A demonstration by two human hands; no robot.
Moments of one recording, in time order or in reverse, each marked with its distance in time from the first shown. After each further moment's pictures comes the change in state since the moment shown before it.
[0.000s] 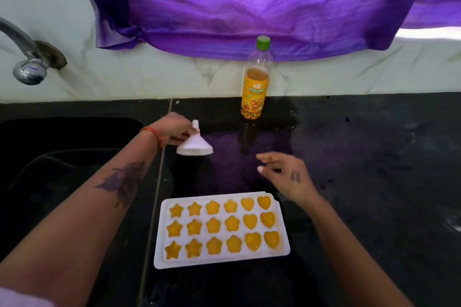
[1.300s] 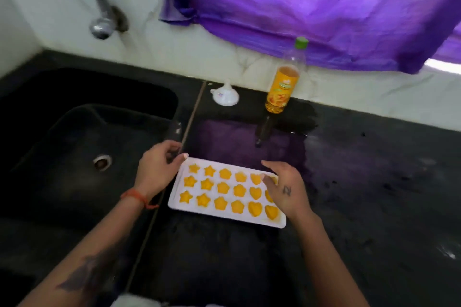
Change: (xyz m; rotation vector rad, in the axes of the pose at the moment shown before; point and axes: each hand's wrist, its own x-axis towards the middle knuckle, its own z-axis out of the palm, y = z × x) left_hand -0.129 -0.157 0.034 0.157 0.611 0.345; right_hand -0.058 0.009 0.025 -0.362 -0.030 -0.188
